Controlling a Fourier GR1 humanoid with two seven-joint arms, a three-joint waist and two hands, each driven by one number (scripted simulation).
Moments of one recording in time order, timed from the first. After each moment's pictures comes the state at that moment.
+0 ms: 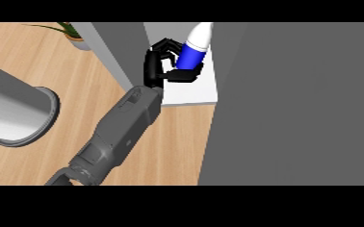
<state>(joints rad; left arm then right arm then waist) -0.94 0.00 -0.35 -0.45 0.59 0.57 -0.54 0.23 -0.32 0.53 -2.49 0.04 -0.28 0.22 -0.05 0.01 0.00</state>
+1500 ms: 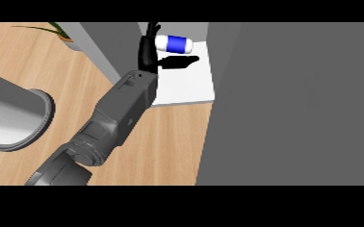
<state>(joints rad) -1.16 0.01 -0.26 -0.10 0.57 0.54 -0.67 0.28 -0.34 0.49 -2.48 0.00 -0.20 0.13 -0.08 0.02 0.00</state>
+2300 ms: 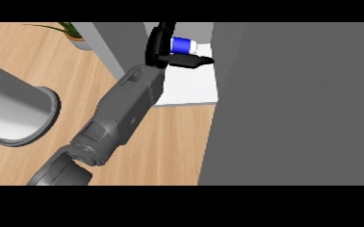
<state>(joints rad) -1.15 0.00 -0.25 -0.25 0.61 0.22 -0.69 0.30 -0.33 0.48 -2.48 -0.01 -0.20 0.12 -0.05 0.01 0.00</state>
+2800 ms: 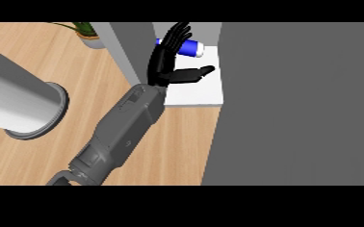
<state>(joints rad) -0.92 0.00 -0.34 -0.57 0.66 0.21 -0.62 0.35 -0.34 0.51 -2.49 0.01 -0.21 0.11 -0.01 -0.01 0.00</state>
